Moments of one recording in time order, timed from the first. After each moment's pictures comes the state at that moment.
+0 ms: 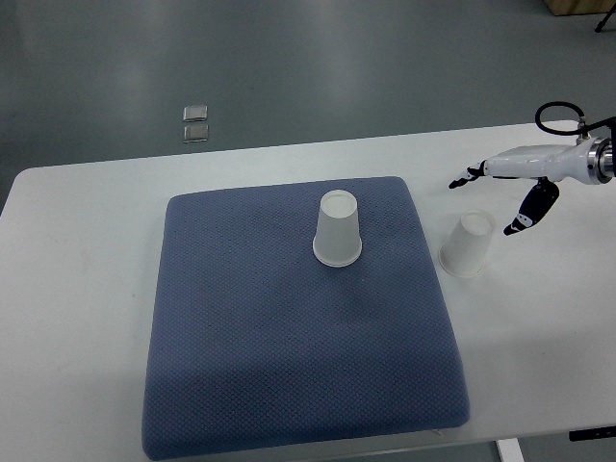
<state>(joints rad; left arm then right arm) 0.00 0.00 0.07 -0.13 -0.04 0.04 -0.18 1.08 -0.81 0.10 1.09 -1.54 0.28 0.40</state>
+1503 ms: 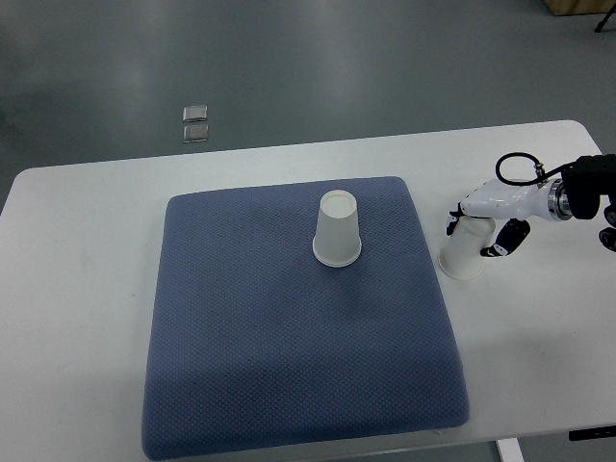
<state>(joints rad) 0.00 0.00 0.07 -0.13 -0.04 0.04 -0.18 1.06 -0.66 -0.07 0.97 -1.65 0.09 0.39</state>
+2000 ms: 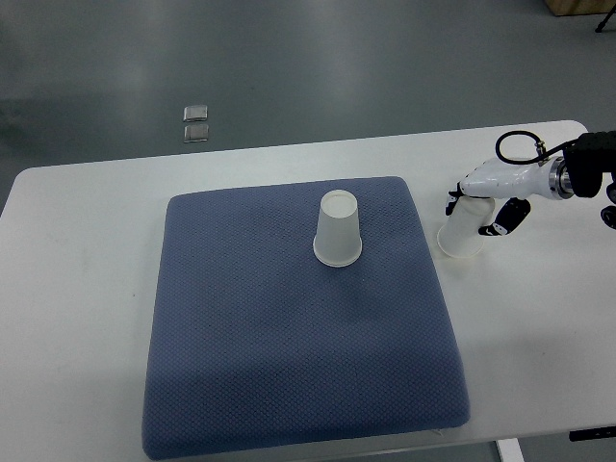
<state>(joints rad) 0.00 0.00 0.07 -0.13 -0.04 0.04 -0.18 1.15 -0.67 -0.08 0.97 -1.65 0.12 0.40</state>
